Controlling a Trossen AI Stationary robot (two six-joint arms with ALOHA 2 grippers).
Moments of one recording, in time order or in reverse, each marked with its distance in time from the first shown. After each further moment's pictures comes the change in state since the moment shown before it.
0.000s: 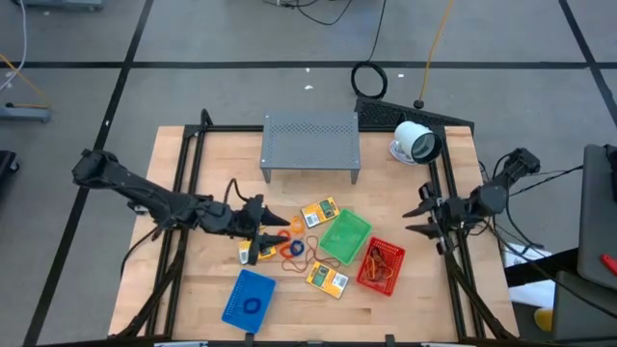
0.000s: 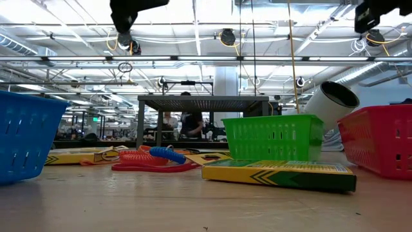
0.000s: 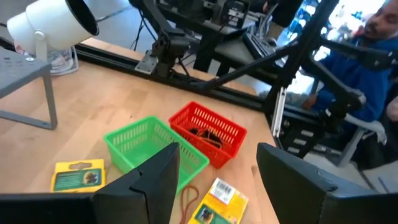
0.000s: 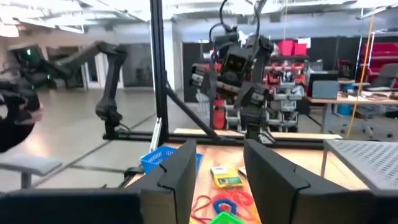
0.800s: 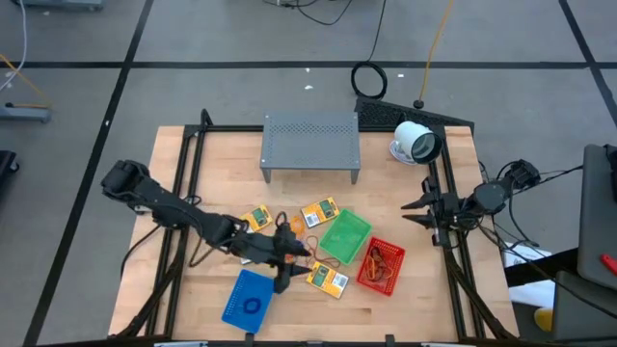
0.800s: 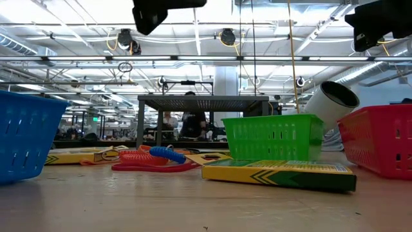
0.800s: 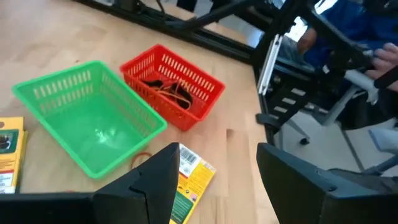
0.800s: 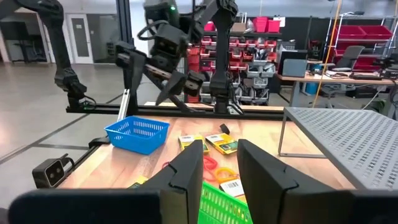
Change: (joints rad) left arm -0.076 0.378 0.321 -0.176 0.055 -0.141; right arm -0.127 -0.162 -0.012 -0.287 -0.017 0.022
